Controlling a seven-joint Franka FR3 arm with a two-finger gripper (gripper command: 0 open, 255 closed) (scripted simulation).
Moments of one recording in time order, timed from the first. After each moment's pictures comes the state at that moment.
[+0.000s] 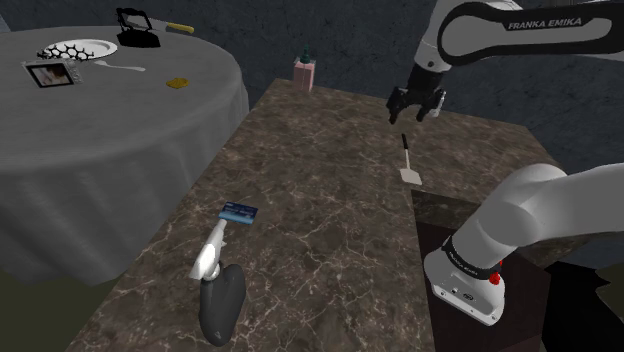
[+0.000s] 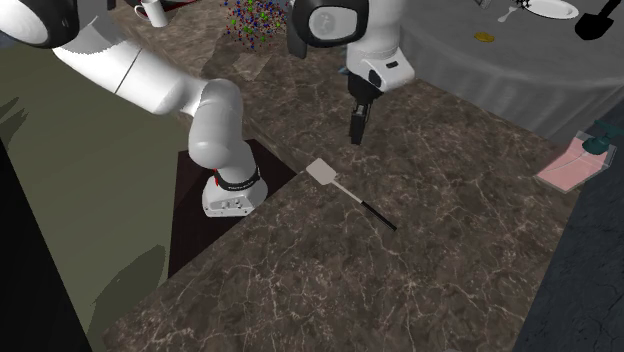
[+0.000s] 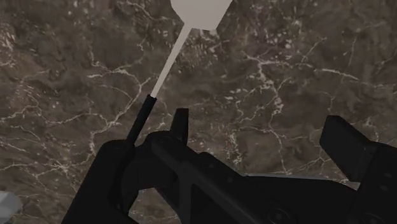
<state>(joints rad) -0.16 -0.72 -0.09 -2.60 -0.09 1.92 0.33</state>
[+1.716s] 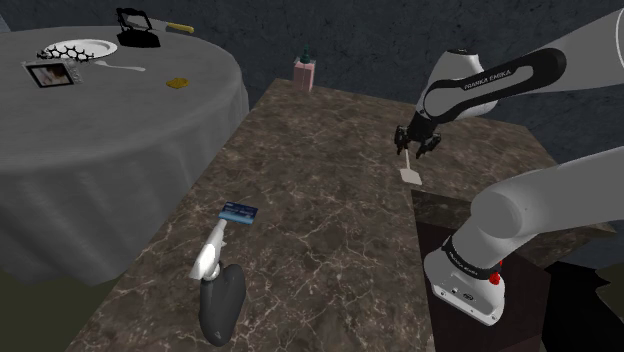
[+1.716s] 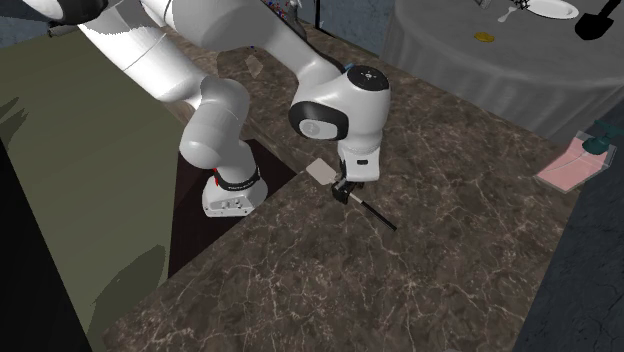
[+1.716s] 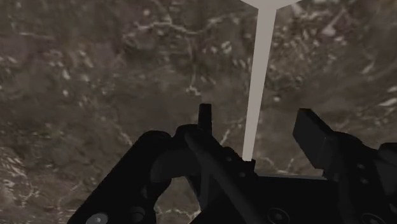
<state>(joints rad) -0.39 -0.52 -0.16 -2.85 -0.16 2.39 0.60</state>
